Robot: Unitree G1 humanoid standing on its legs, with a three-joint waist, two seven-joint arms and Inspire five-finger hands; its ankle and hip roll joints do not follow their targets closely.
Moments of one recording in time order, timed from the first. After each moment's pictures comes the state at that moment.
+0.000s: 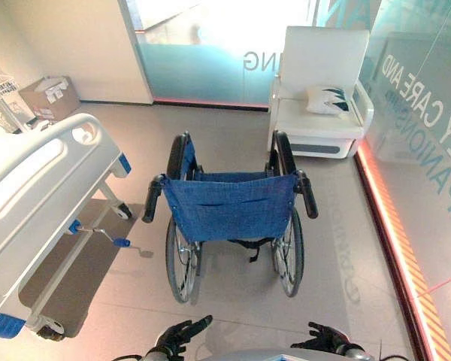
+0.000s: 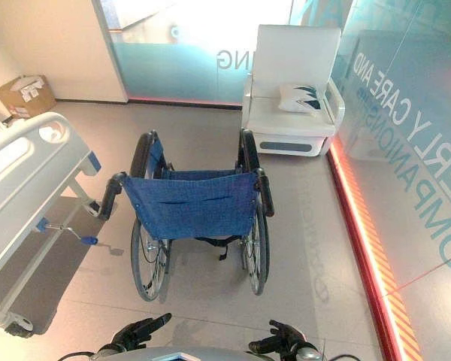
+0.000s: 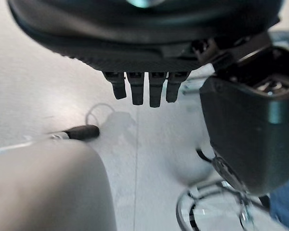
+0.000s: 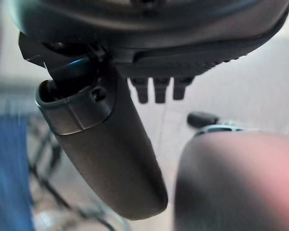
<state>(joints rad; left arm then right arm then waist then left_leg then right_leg) 0.04 0.23 -0.20 1.26 -0.28 -0.06 0.00 0.01 -0.23 0.08 1.28 0.42 -0.02 0.10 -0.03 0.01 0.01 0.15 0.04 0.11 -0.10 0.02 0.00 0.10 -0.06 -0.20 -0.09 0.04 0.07</state>
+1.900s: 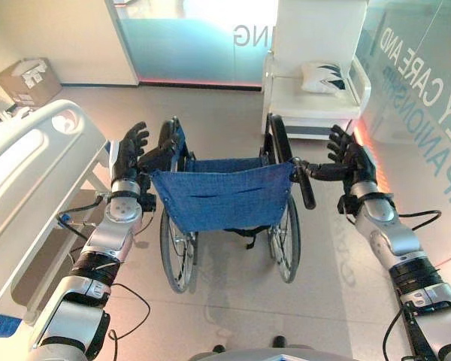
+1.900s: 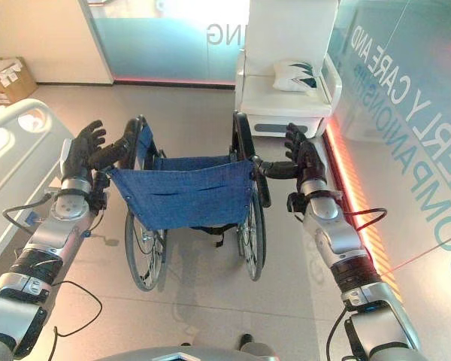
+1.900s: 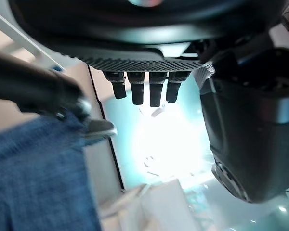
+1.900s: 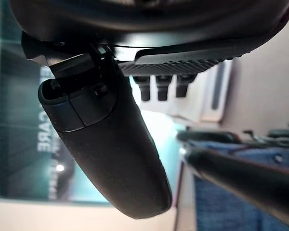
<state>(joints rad) -0.48 0.64 -0.27 0.50 -0.35 -0.01 0.40 -0.44 -0.57 0.29 0.29 0.57 0.10 -0.26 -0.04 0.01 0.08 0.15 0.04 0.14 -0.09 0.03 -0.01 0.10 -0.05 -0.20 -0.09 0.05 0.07</state>
